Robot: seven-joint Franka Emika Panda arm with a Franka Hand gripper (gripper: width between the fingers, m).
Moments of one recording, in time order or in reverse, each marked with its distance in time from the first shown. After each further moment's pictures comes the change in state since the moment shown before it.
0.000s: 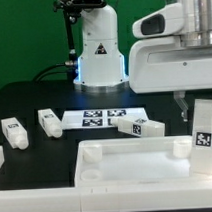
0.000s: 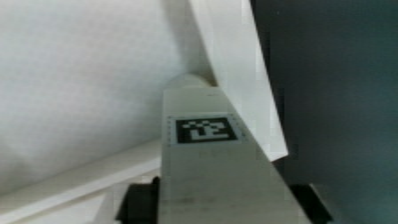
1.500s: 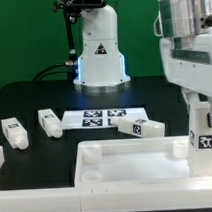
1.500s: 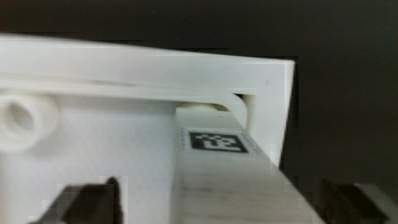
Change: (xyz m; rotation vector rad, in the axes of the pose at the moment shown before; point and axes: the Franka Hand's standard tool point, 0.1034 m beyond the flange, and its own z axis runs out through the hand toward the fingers) arm -0.001 0.000 0.002 0.017 -0.038 0.899
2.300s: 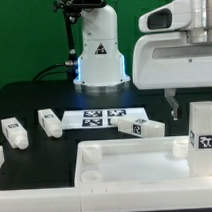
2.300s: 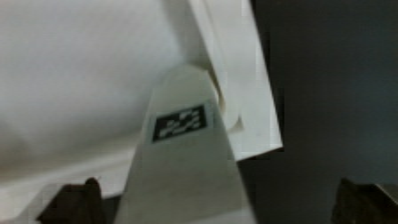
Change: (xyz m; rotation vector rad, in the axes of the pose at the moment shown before) arm 0.001 -0.006 -0.003 -0.020 0.100 -1.102
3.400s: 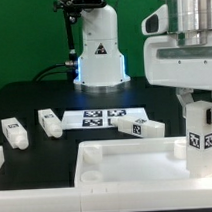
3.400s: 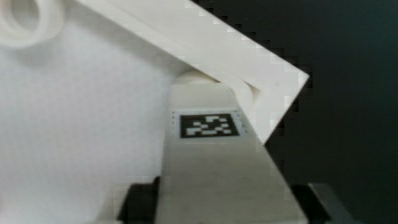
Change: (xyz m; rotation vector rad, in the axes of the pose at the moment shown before) arm -0.002 0.004 0.000 -0.007 -0.014 0.914
